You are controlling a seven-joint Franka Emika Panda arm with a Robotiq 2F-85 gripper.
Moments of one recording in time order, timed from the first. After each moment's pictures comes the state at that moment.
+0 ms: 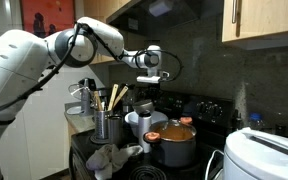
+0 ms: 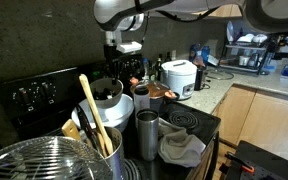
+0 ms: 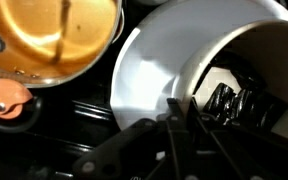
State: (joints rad) arm 0.12 0.50 0.07 -1.28 -0.01 1.82 -0.15
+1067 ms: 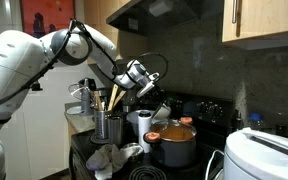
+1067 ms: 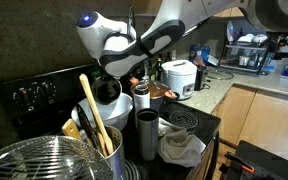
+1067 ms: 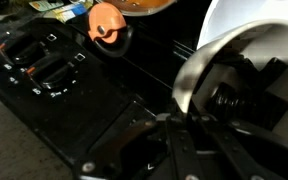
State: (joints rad) arm 0.30 0.48 -0.05 -1.51 -0.76 2.23 0.32
